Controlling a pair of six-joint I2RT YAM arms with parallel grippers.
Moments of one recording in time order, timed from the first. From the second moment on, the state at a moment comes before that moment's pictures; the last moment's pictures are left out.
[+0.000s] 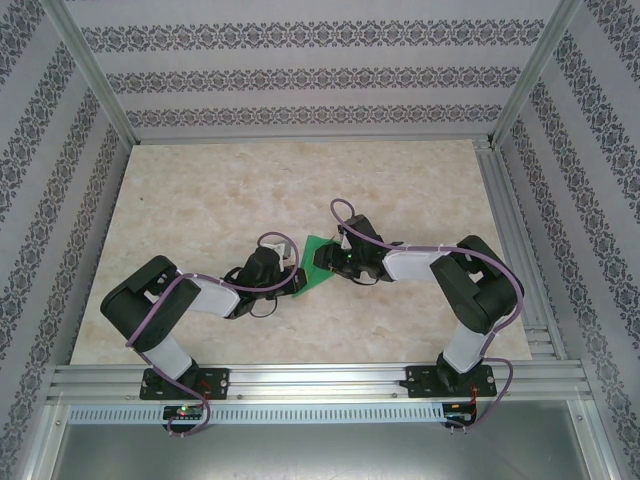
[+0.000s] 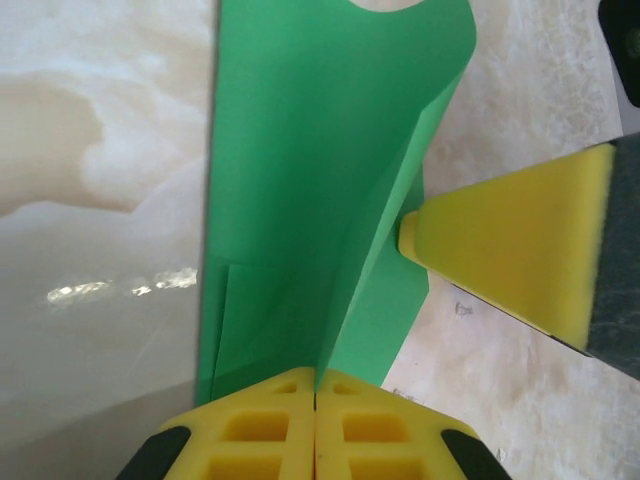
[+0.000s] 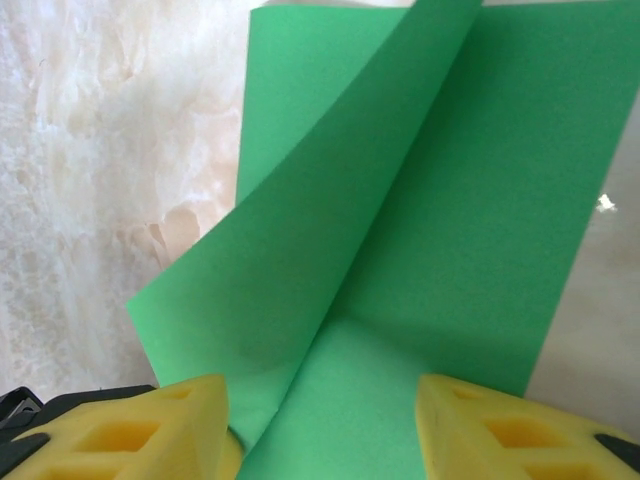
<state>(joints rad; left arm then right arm) -0.68 1.65 0.46 0.54 0.23 -0.87 0.63 1.75 0.80 0.08 -0.35 0.83</state>
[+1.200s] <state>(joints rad) -0.66 1.65 0.44 0.59 0.26 -0.96 0.67 1.80 0.95 -0.08 -0.32 0.81</state>
